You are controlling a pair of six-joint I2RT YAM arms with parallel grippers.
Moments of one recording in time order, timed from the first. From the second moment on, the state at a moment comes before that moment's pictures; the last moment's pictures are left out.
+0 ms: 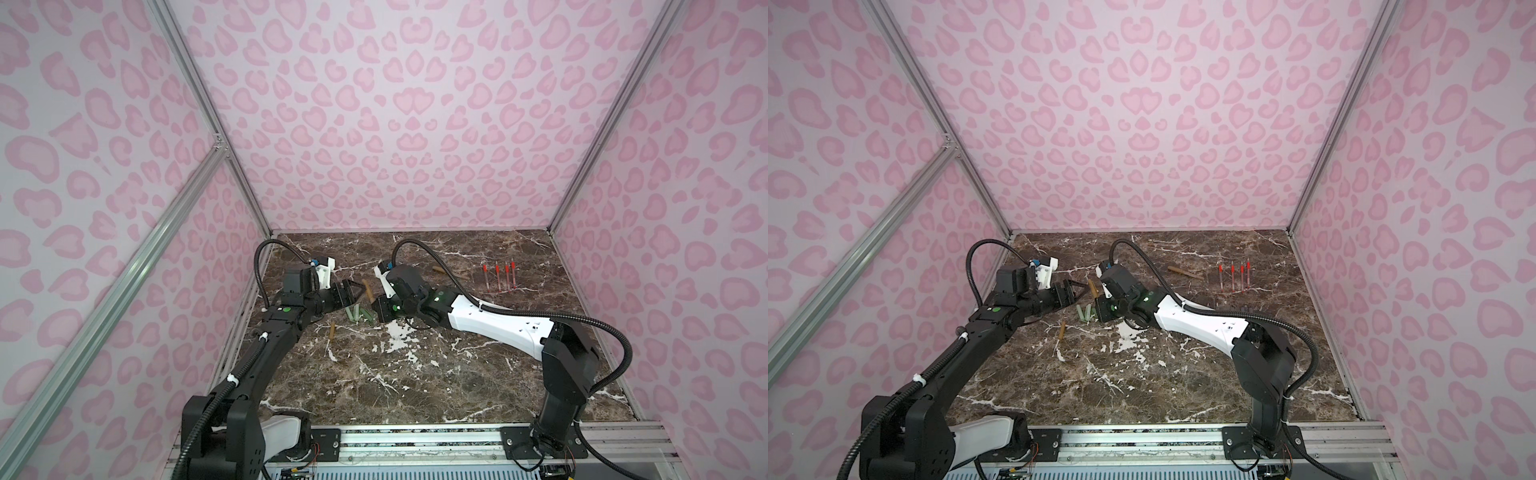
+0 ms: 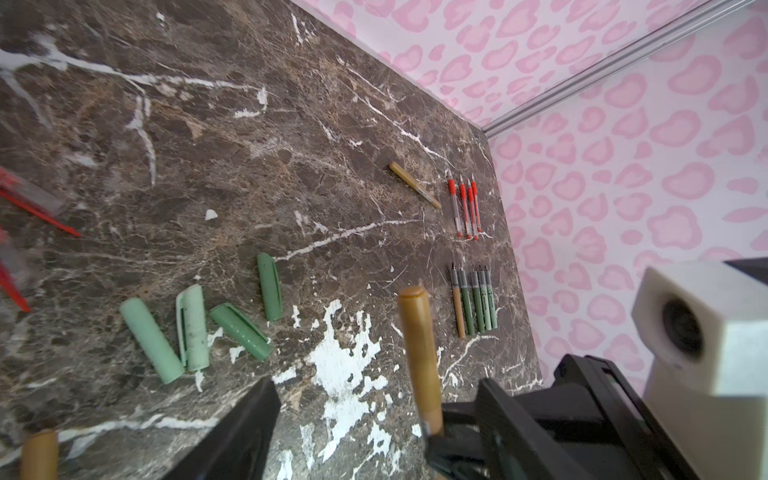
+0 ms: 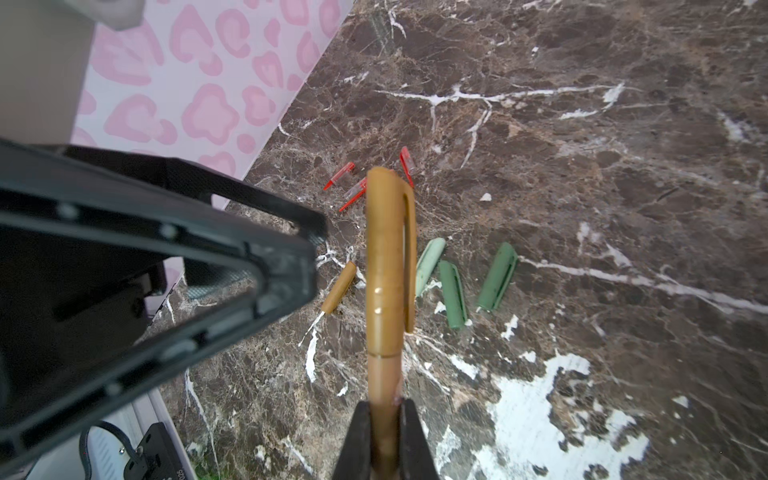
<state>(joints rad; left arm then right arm) -0.12 1.25 0.83 -0.25 0.63 -0.51 0.94 1.83 1.46 -0.35 -0.07 0.52</state>
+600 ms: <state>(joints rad) -0.13 1.29 0.86 -0.25 0.63 -0.55 0.98 1.89 1.54 -0.38 -0.07 0.51</state>
